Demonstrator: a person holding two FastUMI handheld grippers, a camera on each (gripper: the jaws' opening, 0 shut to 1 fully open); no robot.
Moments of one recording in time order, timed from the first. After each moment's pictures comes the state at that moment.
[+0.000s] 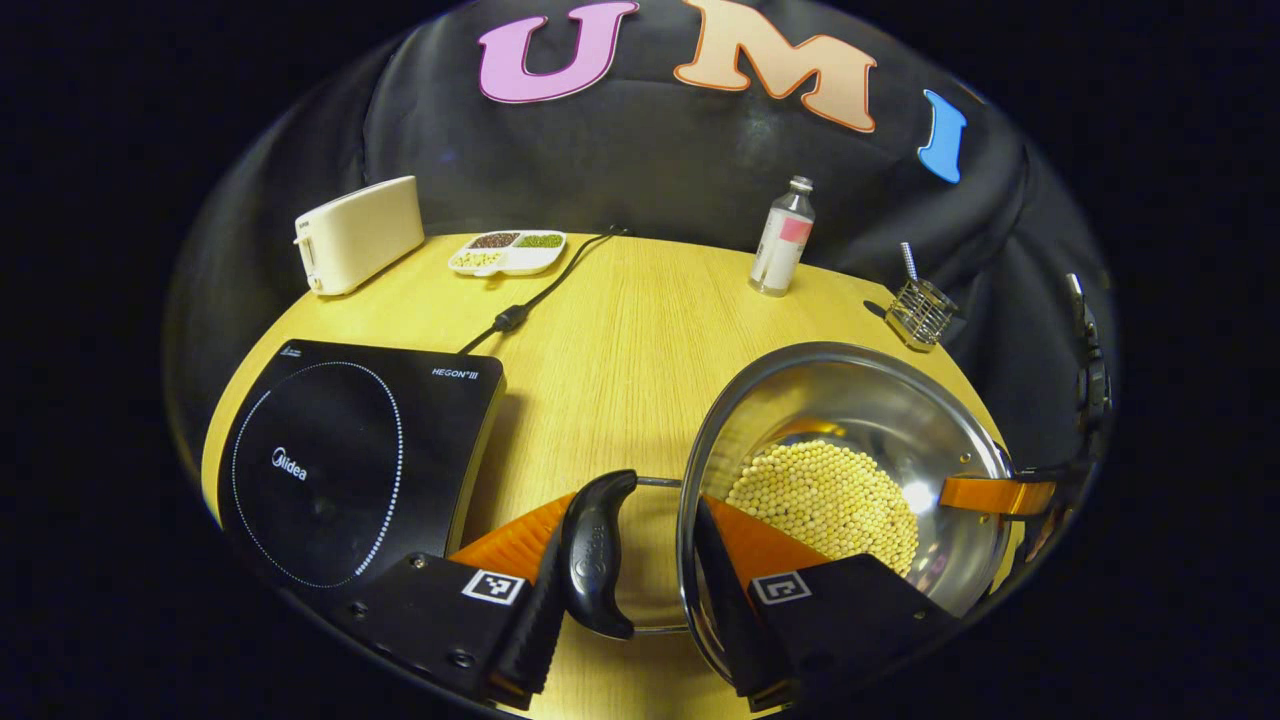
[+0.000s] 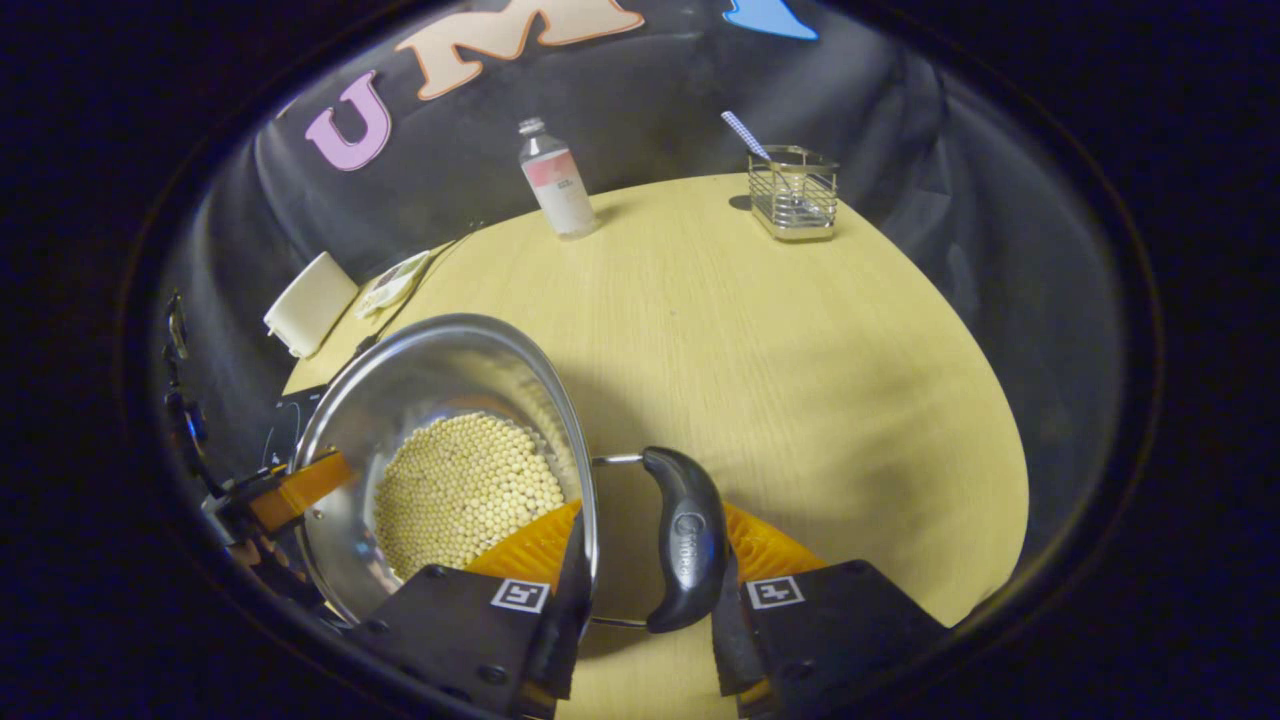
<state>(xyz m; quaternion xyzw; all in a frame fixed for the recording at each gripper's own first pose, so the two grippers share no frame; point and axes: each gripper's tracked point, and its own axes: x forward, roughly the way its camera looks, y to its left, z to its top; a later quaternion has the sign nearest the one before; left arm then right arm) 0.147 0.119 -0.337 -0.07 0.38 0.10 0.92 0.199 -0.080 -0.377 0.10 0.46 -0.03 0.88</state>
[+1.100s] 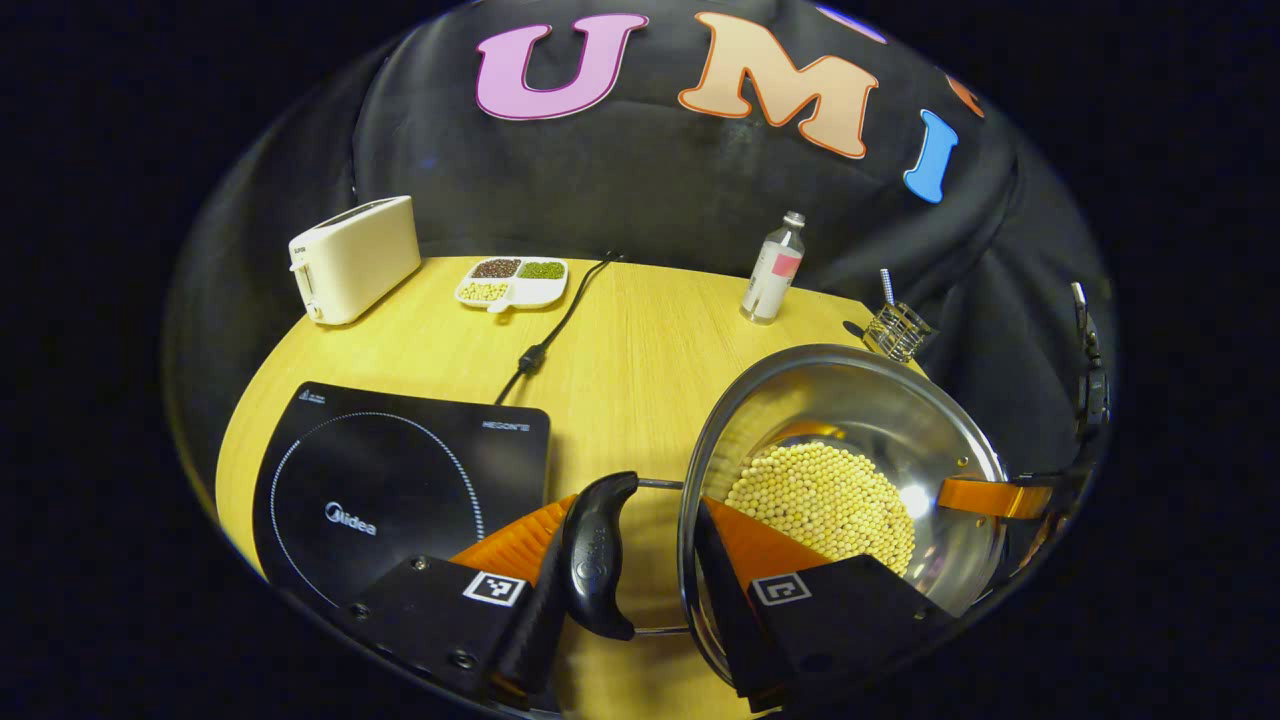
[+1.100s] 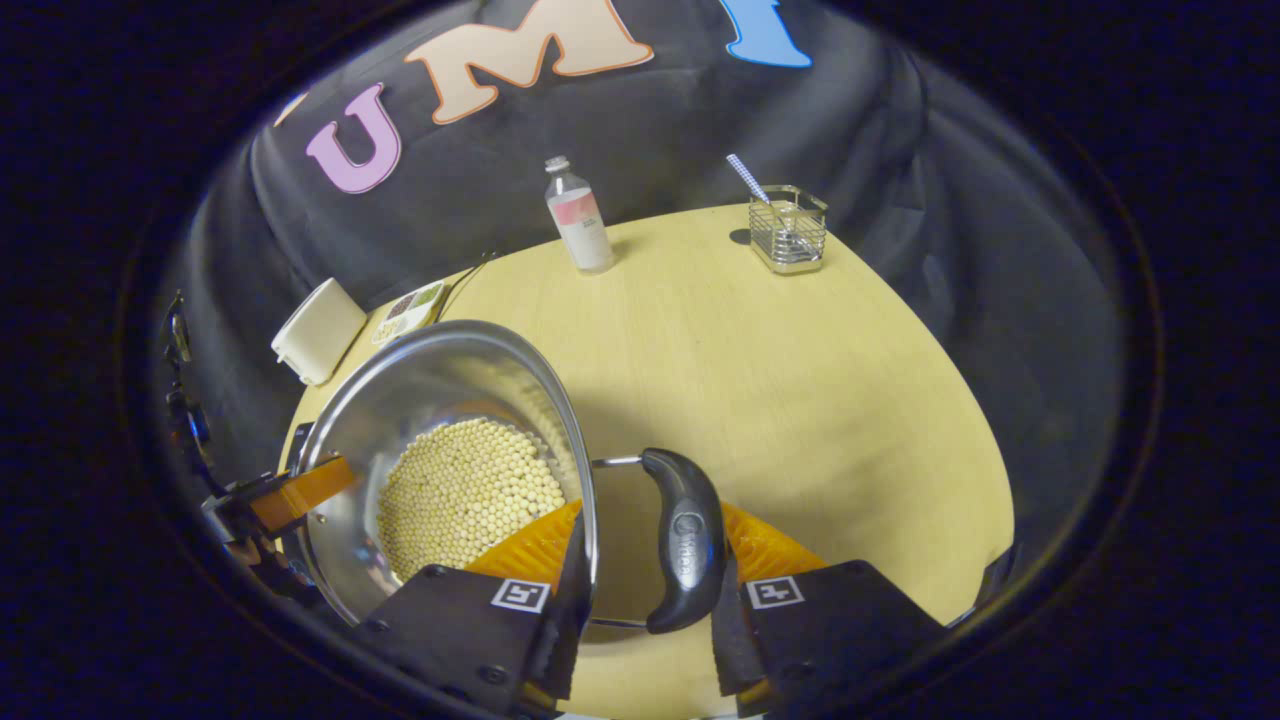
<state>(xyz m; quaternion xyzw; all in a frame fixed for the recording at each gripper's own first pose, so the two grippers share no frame) 0.139 0.165 -0.287 -0.08 0.38 0.06 0.92 0.183 -0.023 -0.322 0.11 0.44 -0.08 0.89</state>
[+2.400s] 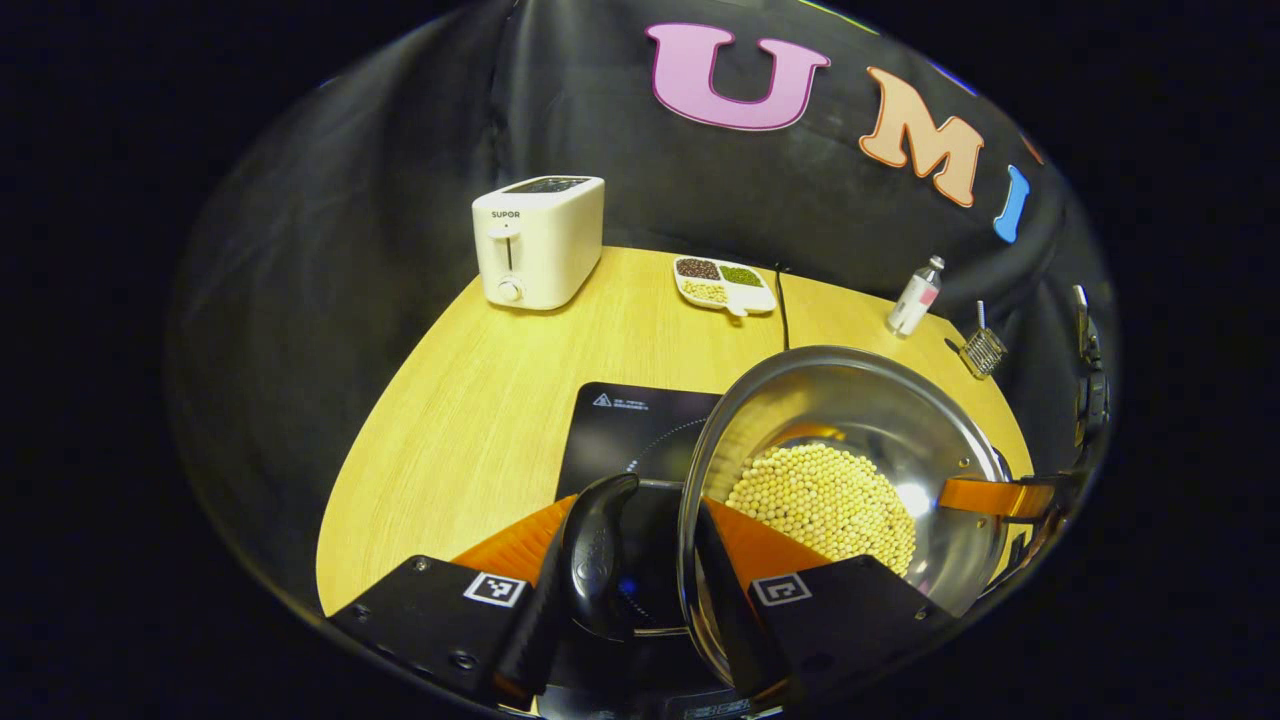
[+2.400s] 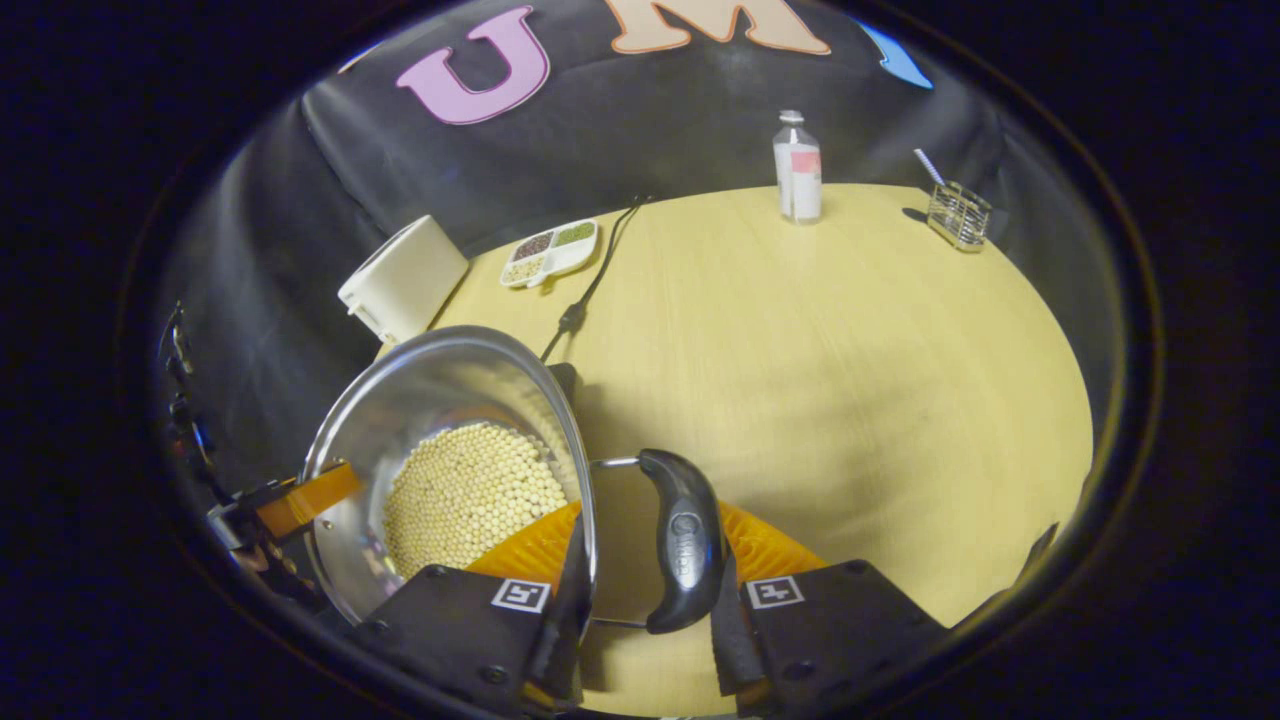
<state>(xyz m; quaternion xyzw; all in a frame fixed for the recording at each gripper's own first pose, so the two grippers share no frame) 0.048 0.419 -0.267 -0.08 0.39 0.13 0.91 0.212 0.248 -0.347 0.12 0.46 -0.02 0.88</state>
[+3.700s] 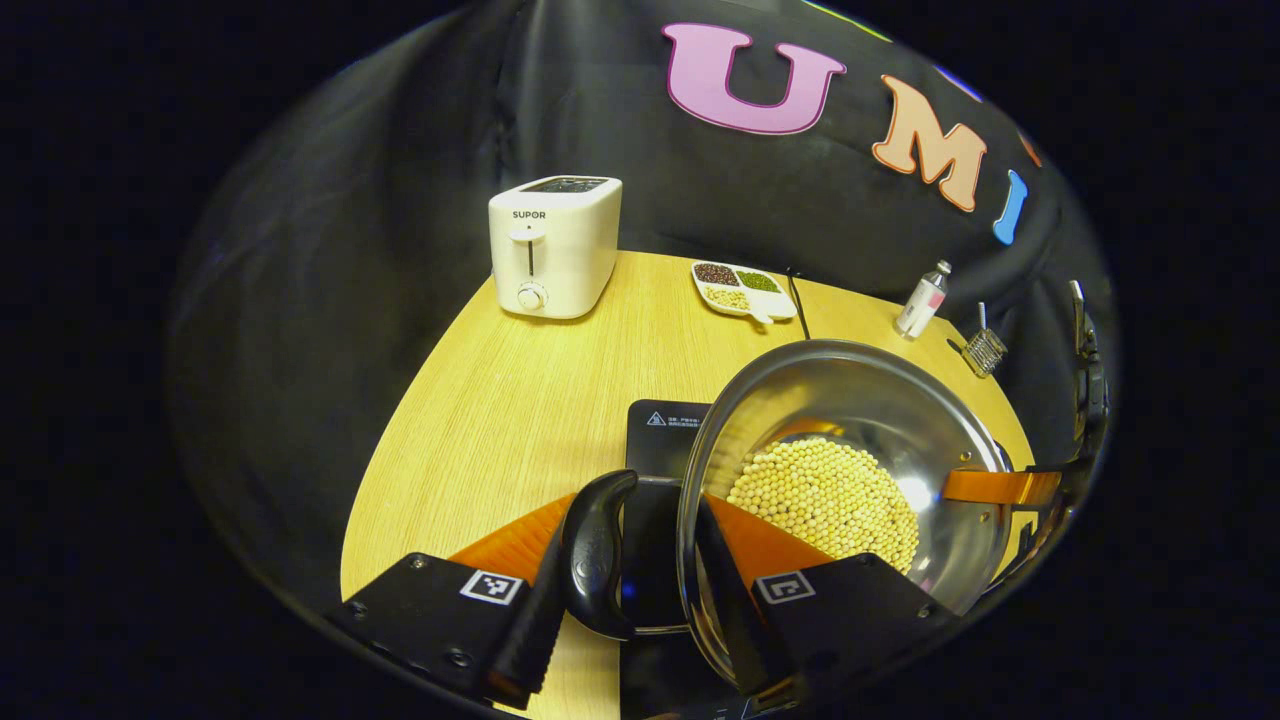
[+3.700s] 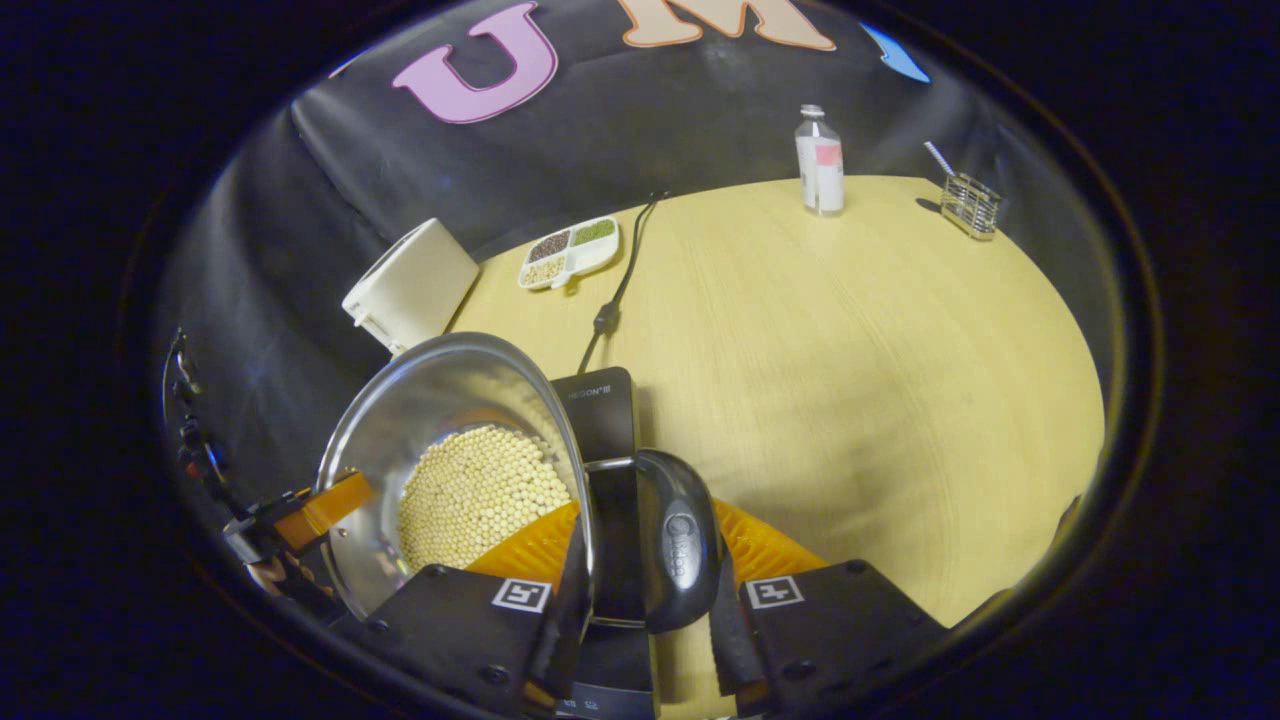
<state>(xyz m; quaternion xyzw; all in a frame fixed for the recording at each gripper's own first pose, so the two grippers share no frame) 0.052 0.457 -0.269 -0.08 0.38 0.11 0.91 0.226 0.286 -0.353 0.14 0.46 -0.03 0.88</state>
